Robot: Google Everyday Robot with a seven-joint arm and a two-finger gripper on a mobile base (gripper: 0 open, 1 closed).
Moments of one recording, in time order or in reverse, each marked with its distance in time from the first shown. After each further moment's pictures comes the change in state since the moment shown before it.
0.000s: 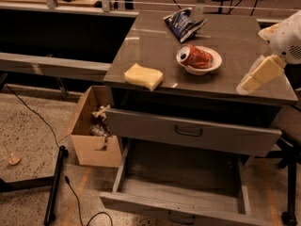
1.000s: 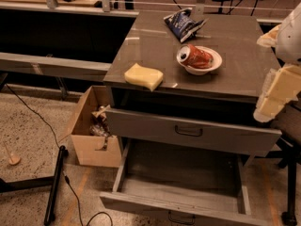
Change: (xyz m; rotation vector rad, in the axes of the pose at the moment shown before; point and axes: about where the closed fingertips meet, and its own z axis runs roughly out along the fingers) arm -0.011 0.089 -0.066 -0.127 0.253 -0.178
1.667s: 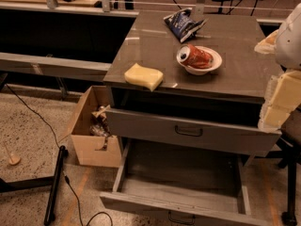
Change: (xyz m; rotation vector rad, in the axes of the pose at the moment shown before) arm -0.004 0.025 -0.007 -0.061 0.046 -0.031
